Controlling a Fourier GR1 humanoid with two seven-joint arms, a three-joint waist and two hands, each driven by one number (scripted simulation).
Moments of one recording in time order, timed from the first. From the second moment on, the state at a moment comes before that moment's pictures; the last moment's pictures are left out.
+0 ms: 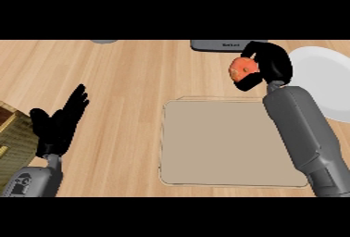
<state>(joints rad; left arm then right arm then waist) -0.16 0.31 -0.06 -1.41 0.15 0.10 0.14 -0.81 -0.24 0.02 -0.85 0.90 -0.15 0.24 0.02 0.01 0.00</state>
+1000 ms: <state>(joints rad) -0.19 0.29 -0.03 -1.38 0.13 0.09 0.14 -0.87 -0.43 -0.24 -0.66 0.94 -0.57 0.38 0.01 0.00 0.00</state>
